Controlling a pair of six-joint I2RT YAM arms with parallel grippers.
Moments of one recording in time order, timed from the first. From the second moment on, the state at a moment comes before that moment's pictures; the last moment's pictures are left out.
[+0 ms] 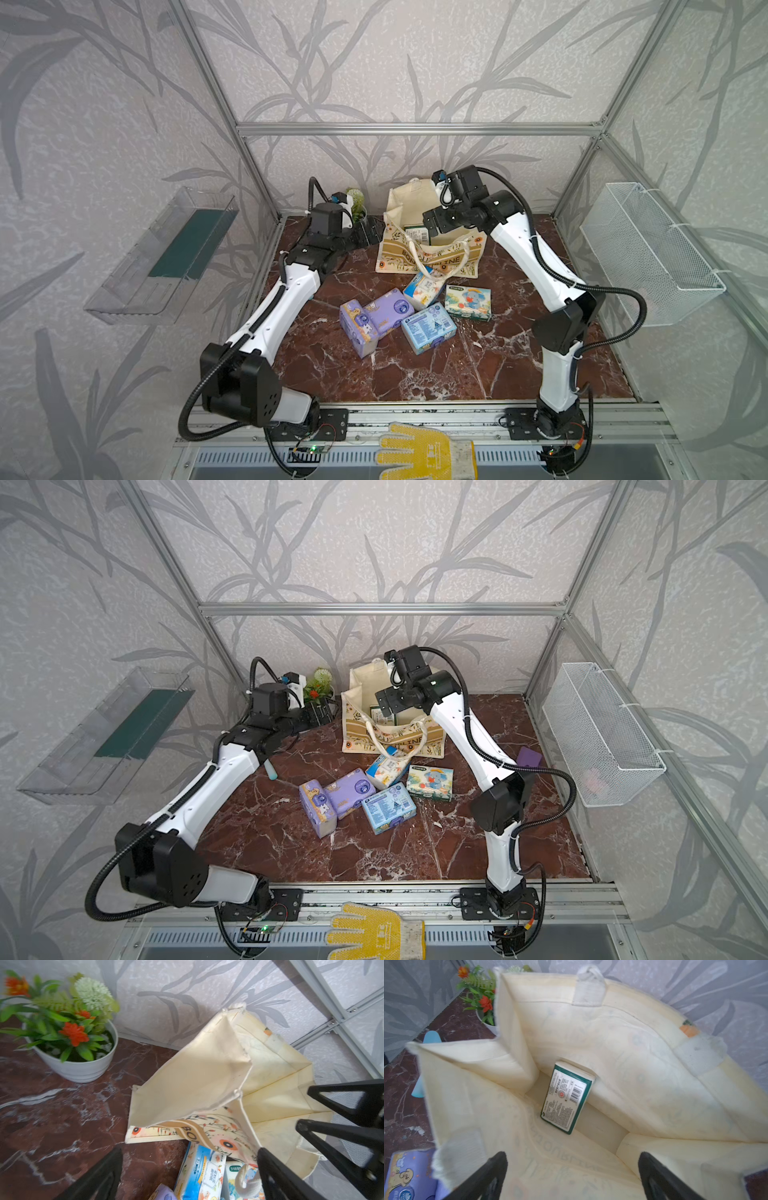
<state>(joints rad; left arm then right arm) -0.24 1.38 1.25 -0.36 0.18 -0.48 0.62 1.97 2.26 -1.03 0.11 0.02</state>
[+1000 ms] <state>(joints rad) 0.09 1.09 0.97 -0.58 -0.15 -0.53 1.15 2.33 2.16 -1.06 0.01 0.31</state>
